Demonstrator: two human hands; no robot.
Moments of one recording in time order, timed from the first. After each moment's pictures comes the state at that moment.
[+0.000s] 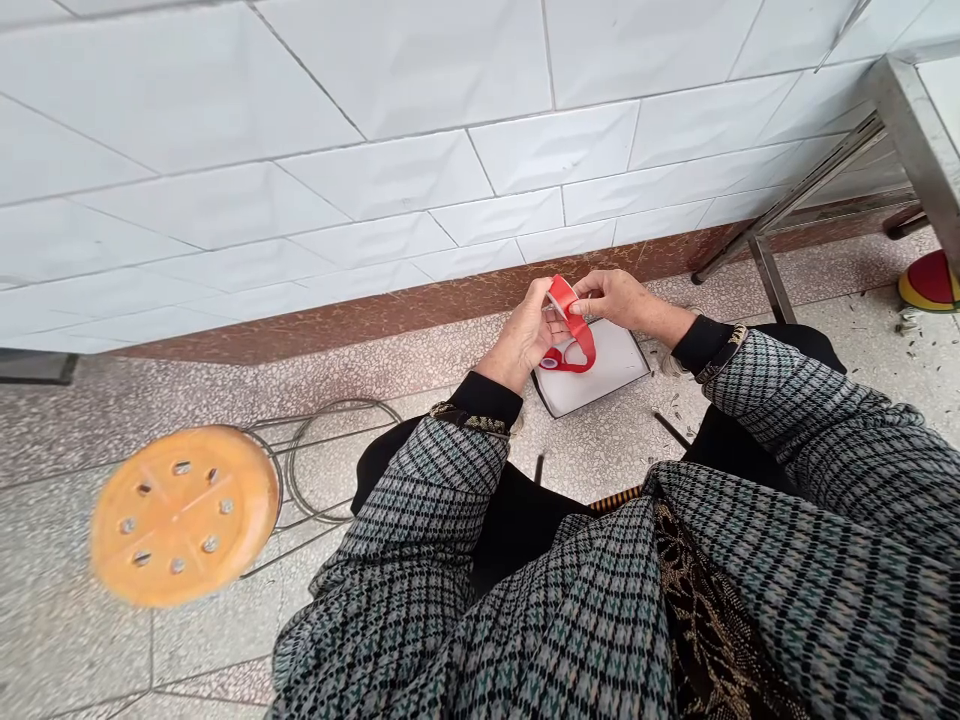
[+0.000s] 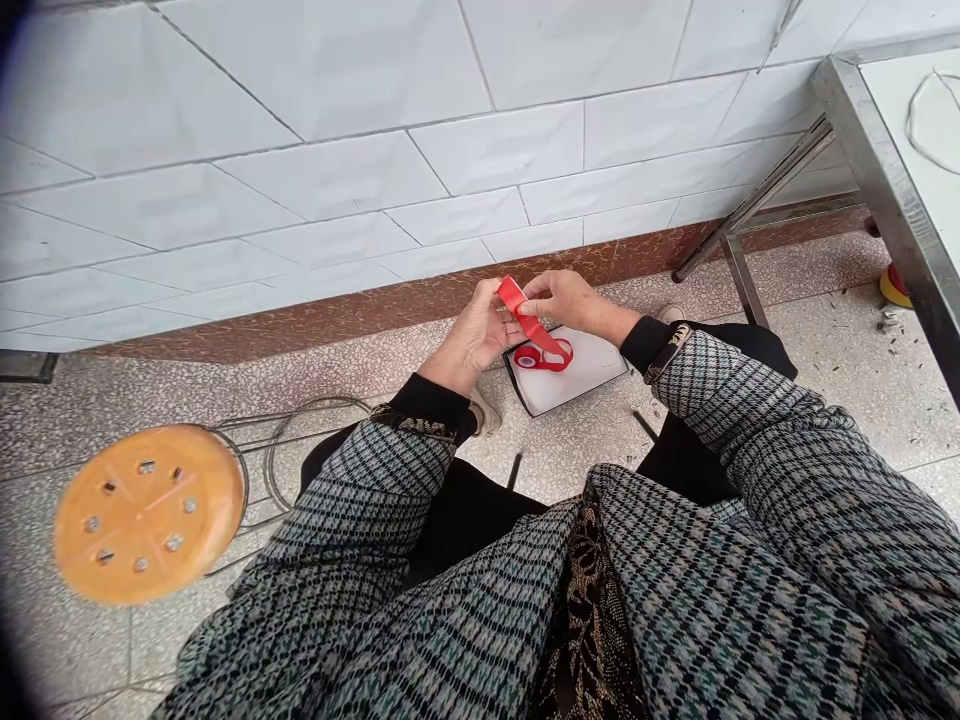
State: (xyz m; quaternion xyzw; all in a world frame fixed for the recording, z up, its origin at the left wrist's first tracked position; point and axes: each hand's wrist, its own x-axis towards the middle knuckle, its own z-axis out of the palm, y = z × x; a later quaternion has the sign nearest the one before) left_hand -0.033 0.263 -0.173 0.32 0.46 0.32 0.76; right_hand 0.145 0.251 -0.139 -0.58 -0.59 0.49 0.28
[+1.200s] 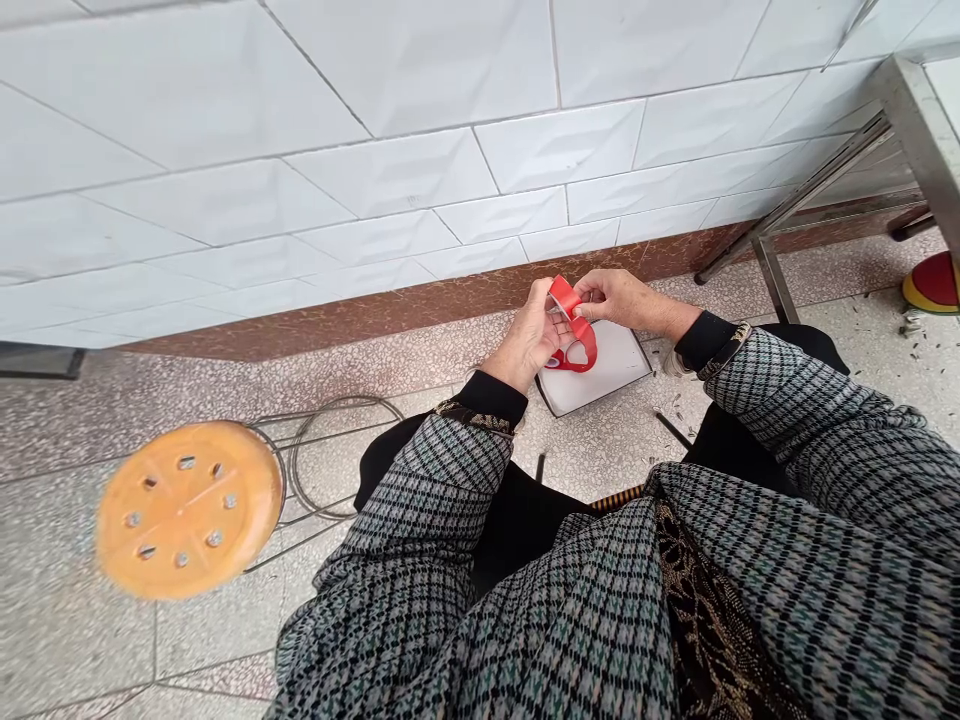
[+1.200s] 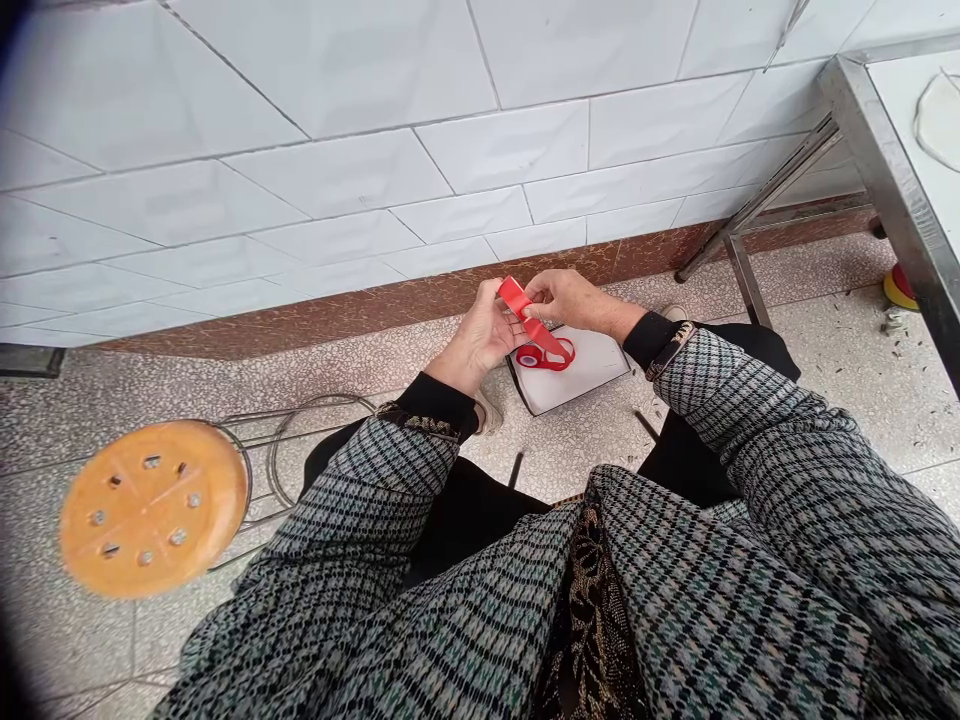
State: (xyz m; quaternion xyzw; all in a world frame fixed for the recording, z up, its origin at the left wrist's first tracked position) left_hand -0.029 0.259 -0.163 0.24 0.49 0.31 0.78; right_hand 0.148 0.256 -0.143 -0.54 -0.69 0.43 0.21
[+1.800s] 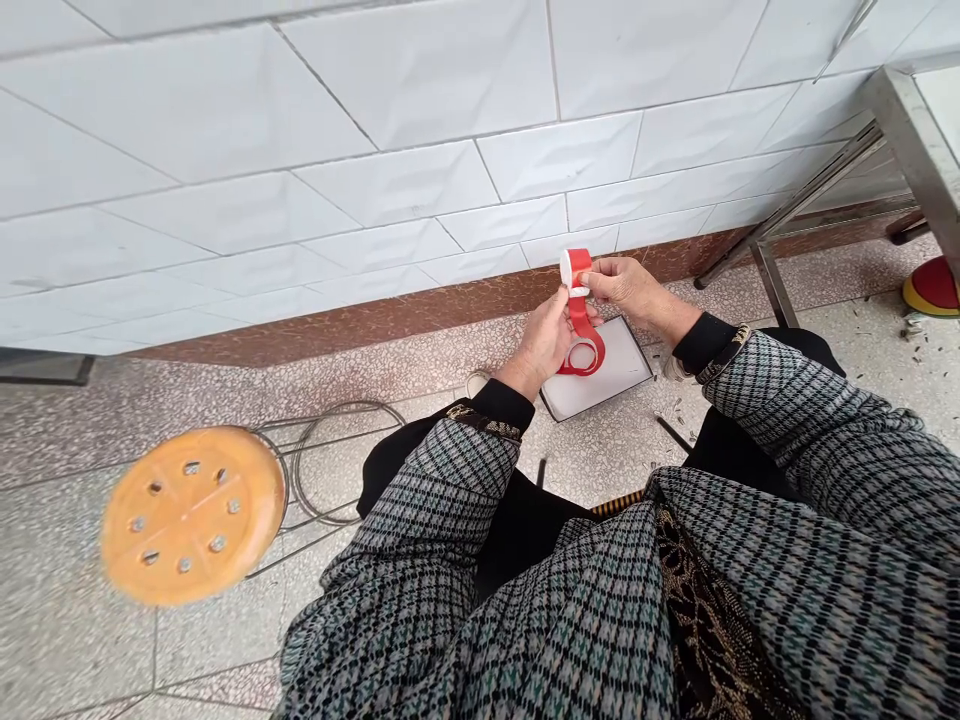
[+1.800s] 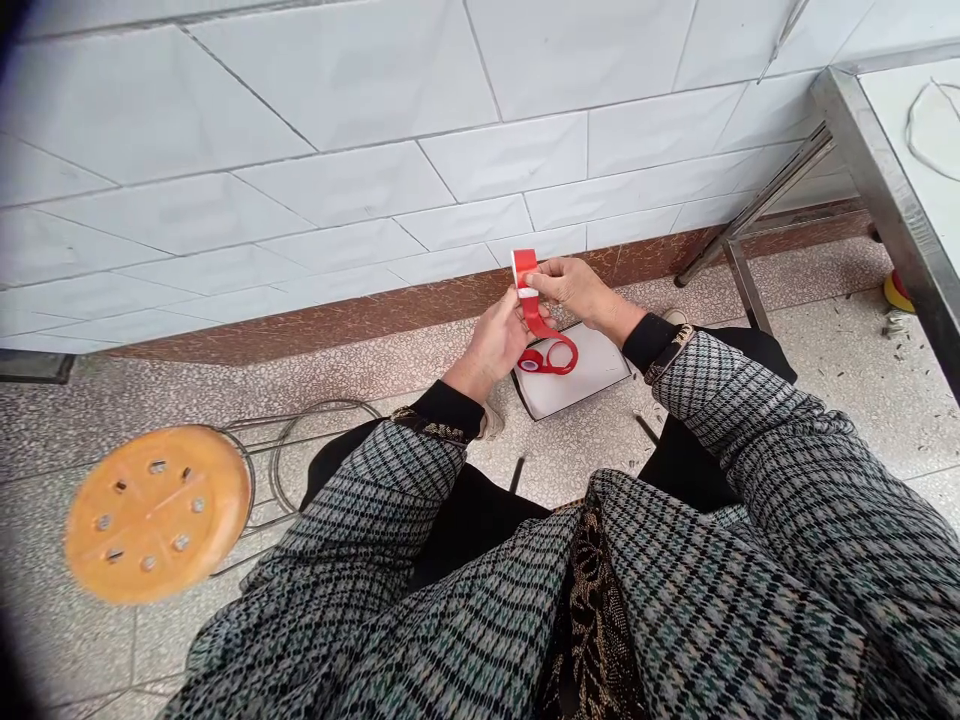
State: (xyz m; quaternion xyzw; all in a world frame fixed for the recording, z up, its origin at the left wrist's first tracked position) left_hand -0.015 0.247 -0.166 0.31 0.41 0.38 0.77; right_hand 0.139 0.258 -0.122 -0.57 -0.45 0.58 0.38
